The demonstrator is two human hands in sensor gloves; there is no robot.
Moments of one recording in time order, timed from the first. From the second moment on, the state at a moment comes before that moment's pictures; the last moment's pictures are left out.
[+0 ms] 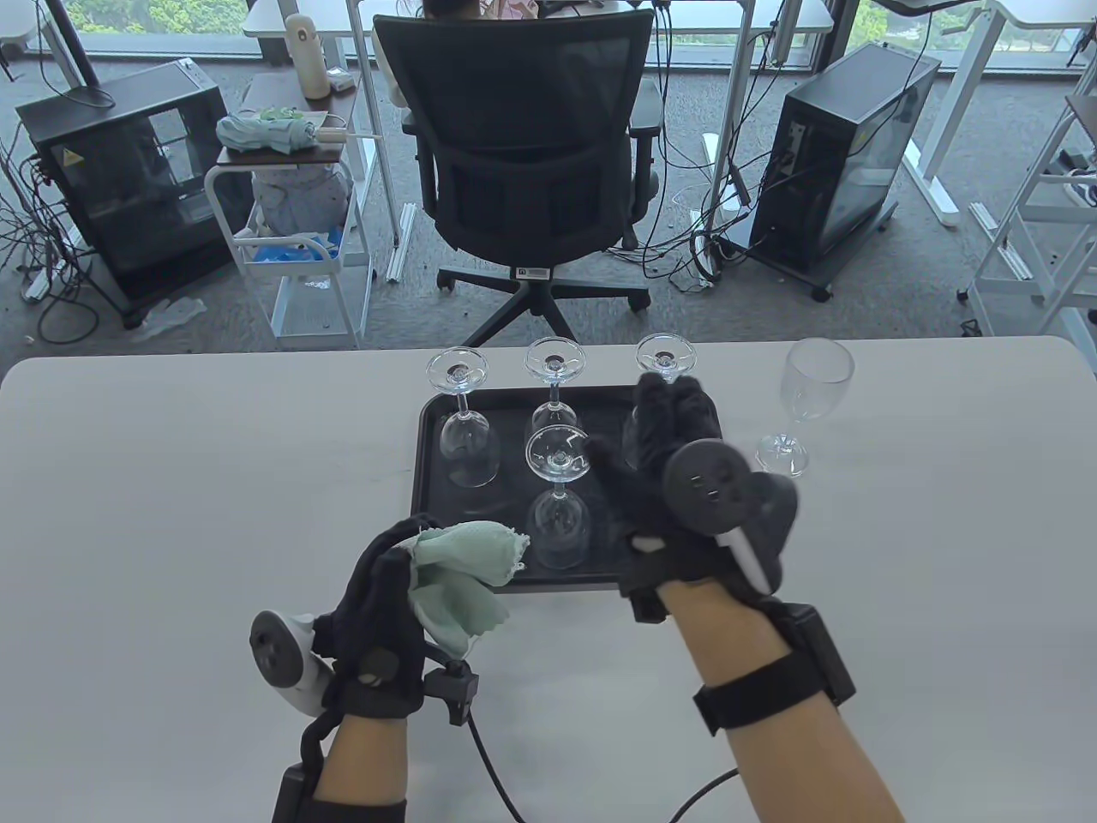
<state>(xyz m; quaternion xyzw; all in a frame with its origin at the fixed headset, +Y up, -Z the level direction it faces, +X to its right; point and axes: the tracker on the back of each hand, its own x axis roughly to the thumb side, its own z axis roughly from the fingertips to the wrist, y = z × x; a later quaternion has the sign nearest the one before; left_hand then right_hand) -0.220 -0.703 -0.312 0.19 -0.18 0.75 0.61 0.143 -0.540 -0.359 -0.02 -0.20 0.91 0.37</state>
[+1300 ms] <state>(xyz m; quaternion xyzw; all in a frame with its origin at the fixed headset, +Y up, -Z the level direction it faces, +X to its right) -0.233 -0.698 -0.306 0.22 -0.16 0.74 0.61 0.311 -0.774 -0.527 -0.39 -0.08 0.78 0.48</state>
